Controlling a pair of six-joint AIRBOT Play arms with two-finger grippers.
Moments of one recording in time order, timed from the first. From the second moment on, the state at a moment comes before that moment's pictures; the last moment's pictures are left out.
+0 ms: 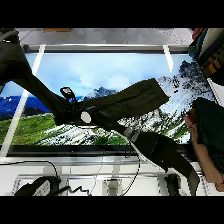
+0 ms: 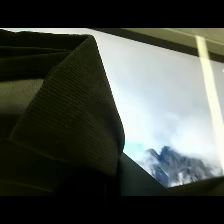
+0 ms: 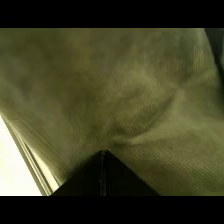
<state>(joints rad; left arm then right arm) 0.21 -1.04 1.31 1.09 -0.79 -1.33 0.93 -2.03 1.89 -1.03 0.56 1.58</state>
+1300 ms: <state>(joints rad) 0.06 -1.20 1.11 1.26 -1.03 -1.45 0.08 -1.76 1.89 -1.16 1.26 1.38</state>
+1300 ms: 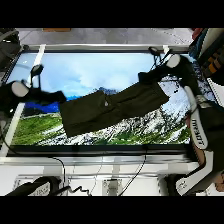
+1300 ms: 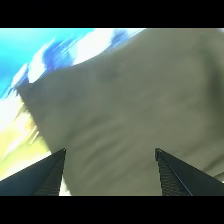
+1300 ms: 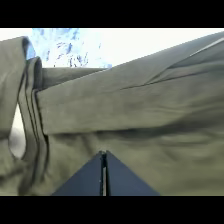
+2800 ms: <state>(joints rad) 0.10 -1.13 1.13 0.92 -1.10 -1.10 0.10 -1.58 1.51 -0.91 1.04 1.15</state>
